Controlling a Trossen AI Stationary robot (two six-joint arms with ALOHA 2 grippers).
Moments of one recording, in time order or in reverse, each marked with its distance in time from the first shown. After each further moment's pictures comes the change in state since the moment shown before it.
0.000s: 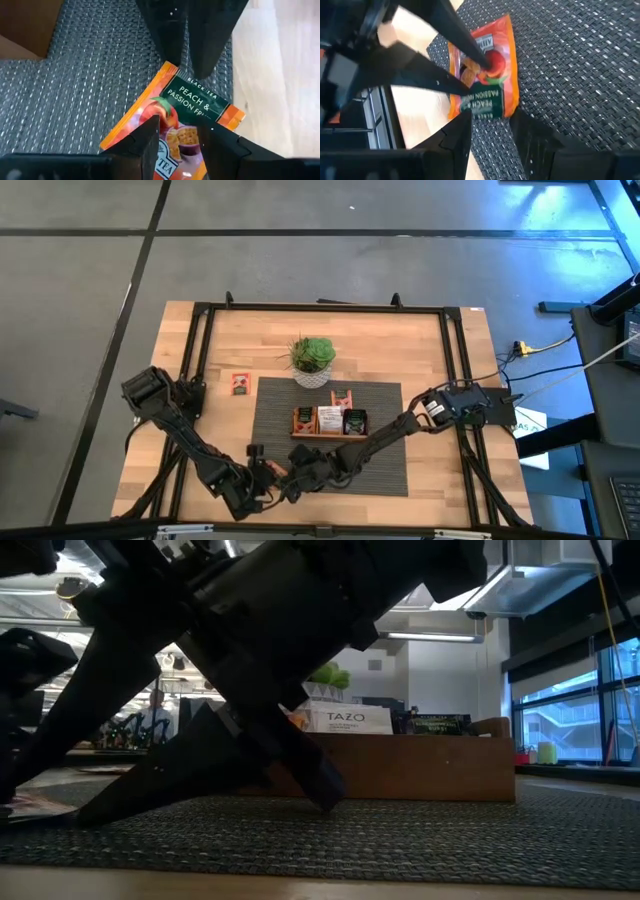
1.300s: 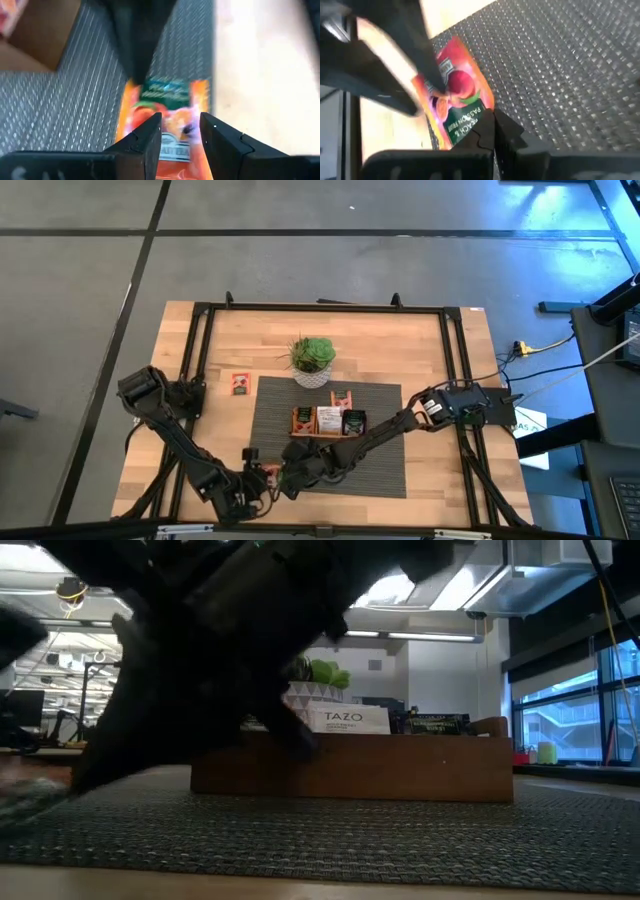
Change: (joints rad) left arm -0.070 -0.014 -0.004 0.020 -0.118 -0.030; right arm -0.012 0.008 0.090 -0.134 0.045 -0.281
